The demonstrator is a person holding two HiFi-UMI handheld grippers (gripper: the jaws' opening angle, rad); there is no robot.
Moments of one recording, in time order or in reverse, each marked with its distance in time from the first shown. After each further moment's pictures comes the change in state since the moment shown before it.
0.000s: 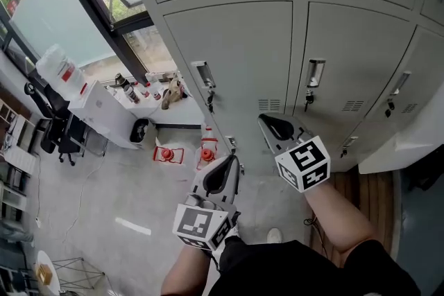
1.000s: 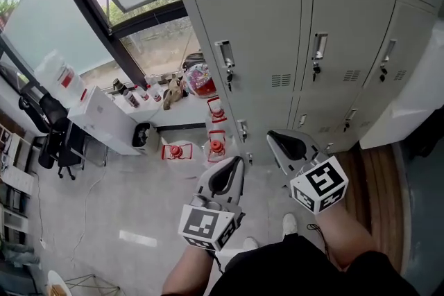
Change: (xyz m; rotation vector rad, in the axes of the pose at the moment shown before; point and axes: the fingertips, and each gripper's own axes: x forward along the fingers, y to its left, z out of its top) left arm -0.117 0.021 -0.006 0.038 0.006 -0.136; right arm -0.063 0.148 0.020 0.055 -0.039 -0.076
